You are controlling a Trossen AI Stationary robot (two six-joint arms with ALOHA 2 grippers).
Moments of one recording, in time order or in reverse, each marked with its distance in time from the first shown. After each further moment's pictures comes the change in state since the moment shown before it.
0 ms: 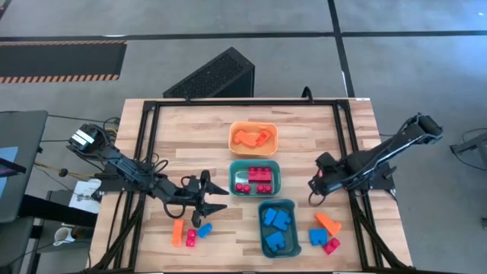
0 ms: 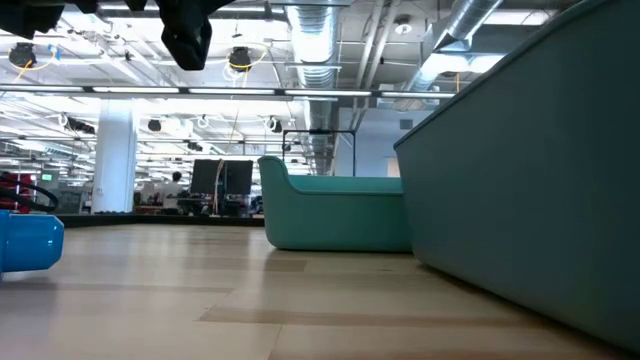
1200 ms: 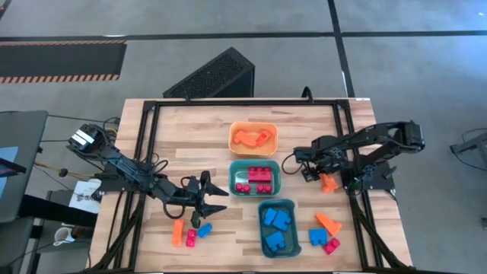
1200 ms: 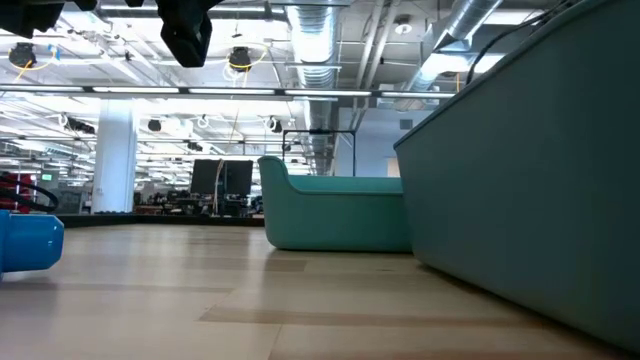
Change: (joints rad) left arm -0.003 0.000 0.002 0.003 0.011 0.009; right arm -0.606 0.367 -0.136 0.200 -0.449 -0.365
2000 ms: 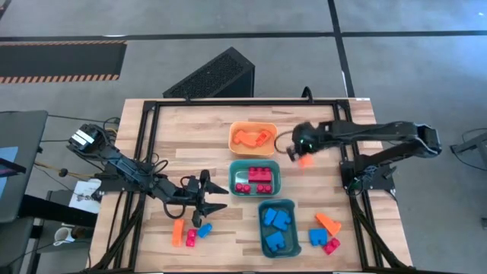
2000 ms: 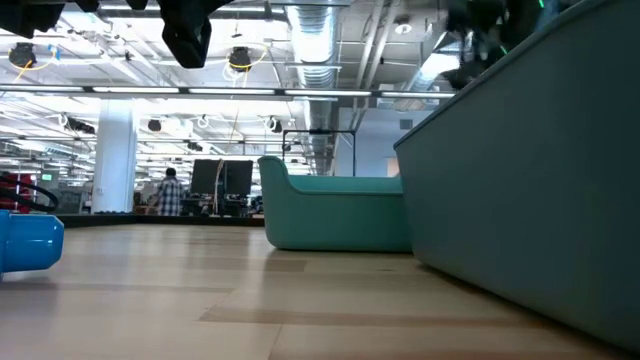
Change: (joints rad) left arm 0.001 0.000 0.000 0.000 -0.028 0.019; right arm -0.012 -0.222 0.315 0.045 0.329 -0.169
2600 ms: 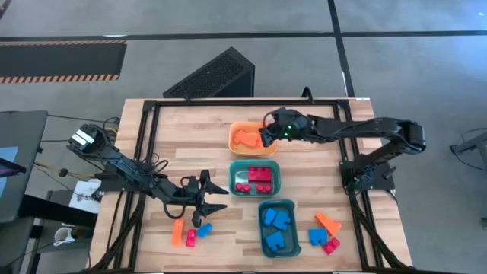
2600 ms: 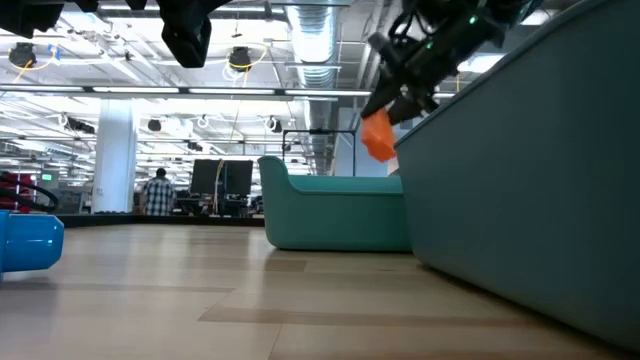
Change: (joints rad) left arm 0.000 0.000 0.000 -0.004 0.006 0.007; right arm -0.072 0.184 0.038 0.771 0.025 -0.246
